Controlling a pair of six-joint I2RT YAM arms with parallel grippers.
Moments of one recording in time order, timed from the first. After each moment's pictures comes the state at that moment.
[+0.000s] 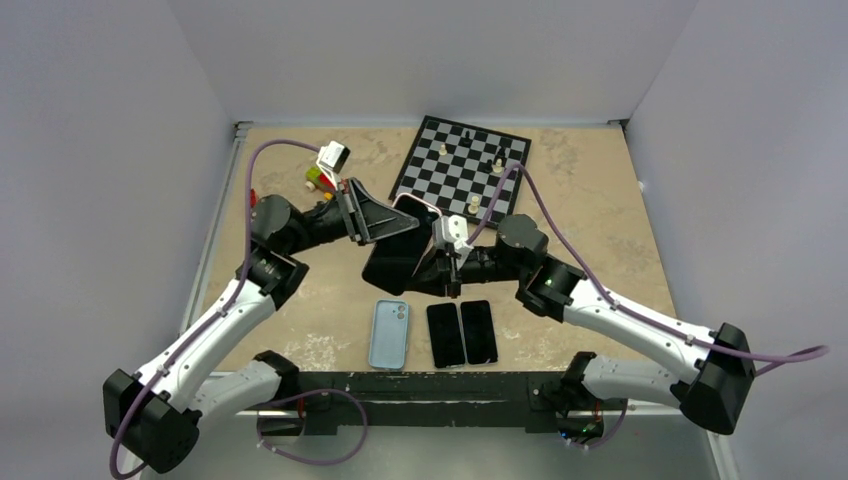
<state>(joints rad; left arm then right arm) -0.52 0.97 0.83 0.44 0.77 -1.30 0.90 1.11 0.86 0.23 -0.72 -0.03</state>
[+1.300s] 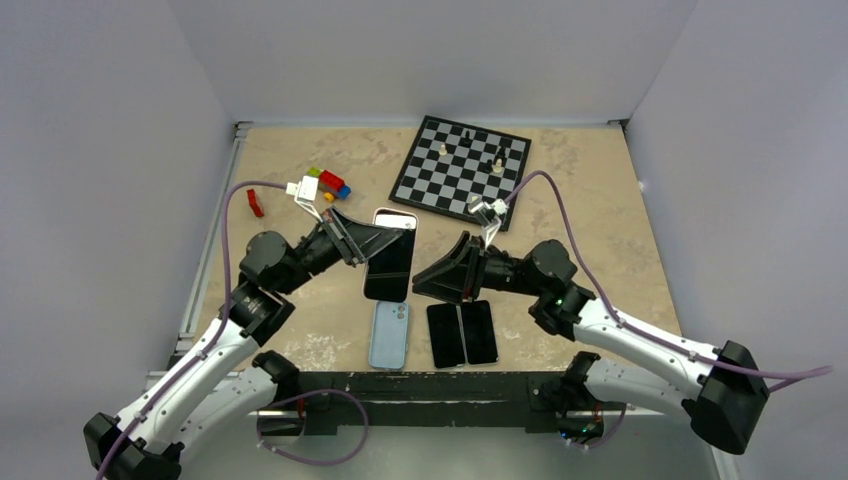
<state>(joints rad) -0.57 0.73 0.66 0.19 0.34 -1.08 0.86 0.98 0.60 0.57 -0.57 0.91</state>
